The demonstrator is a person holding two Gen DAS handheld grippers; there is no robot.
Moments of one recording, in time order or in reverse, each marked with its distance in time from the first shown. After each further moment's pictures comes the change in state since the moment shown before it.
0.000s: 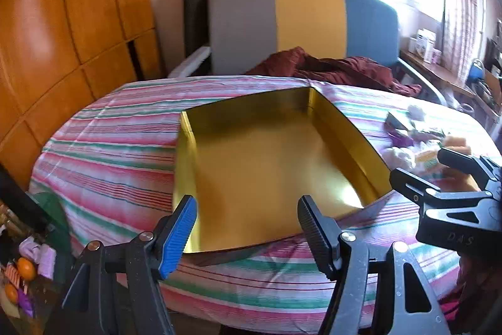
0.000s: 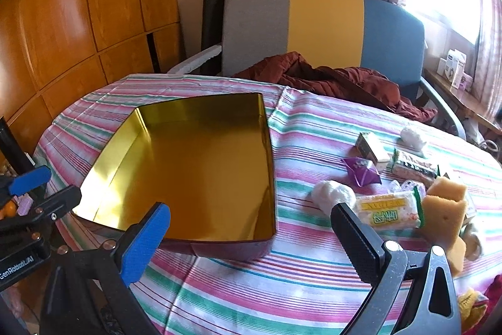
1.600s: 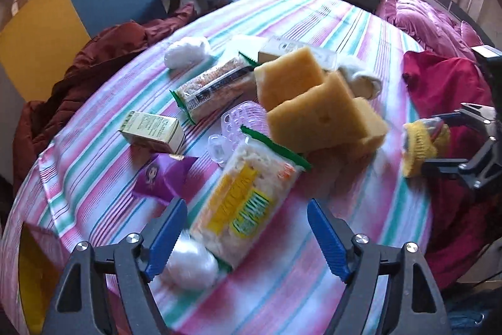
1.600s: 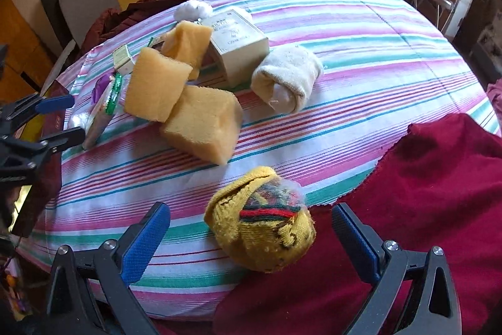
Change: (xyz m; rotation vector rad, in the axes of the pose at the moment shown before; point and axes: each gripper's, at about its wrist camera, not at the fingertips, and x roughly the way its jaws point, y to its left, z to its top) left arm 0.130 -0.295 0.067 0.825 0.257 -0.647; right arm -0.058 -0.277 -0.120 0.523 0.361 -0.245
